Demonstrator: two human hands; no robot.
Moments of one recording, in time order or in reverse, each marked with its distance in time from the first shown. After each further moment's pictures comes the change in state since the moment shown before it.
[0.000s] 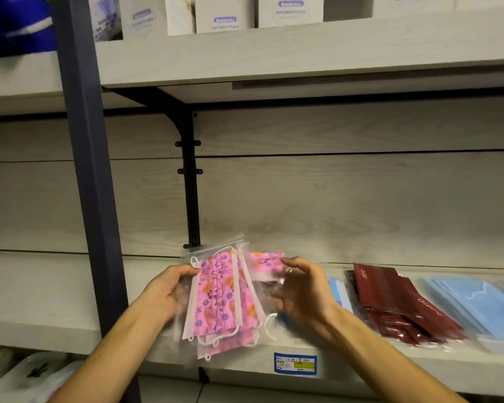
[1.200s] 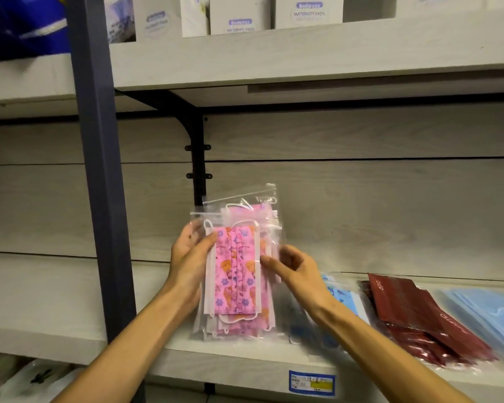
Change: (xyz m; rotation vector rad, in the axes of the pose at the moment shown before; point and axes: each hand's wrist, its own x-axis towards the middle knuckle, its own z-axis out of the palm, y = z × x) left_hand -0.011 0.022 0.032 0.011 -0.147 0.641; right_hand 0.025 -0.016 0.029 -0.522 0.108 -0.363
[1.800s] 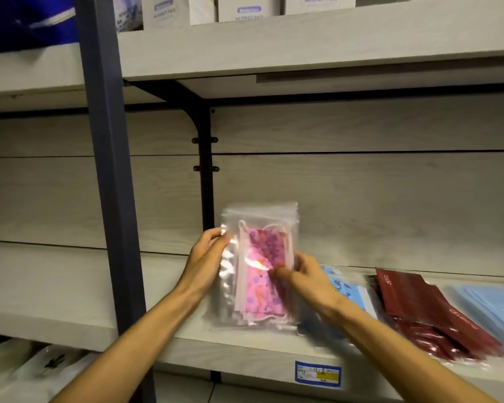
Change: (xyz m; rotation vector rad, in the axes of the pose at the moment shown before) left_hand -0.005 -0.015 -0.006 0.377 -0.023 0.024; right_hand -0.013 -0.003 0.002 0.042 -0.125 0.242
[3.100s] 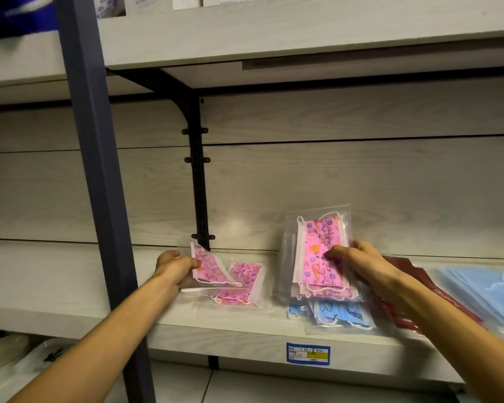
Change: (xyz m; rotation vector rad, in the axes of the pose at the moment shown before) left_hand 0.030 -0.051 -0.034 -0.095 0.262 -0.509; right_hand -0.016 -0.014 -0.103 -0.177 0.211 0.159
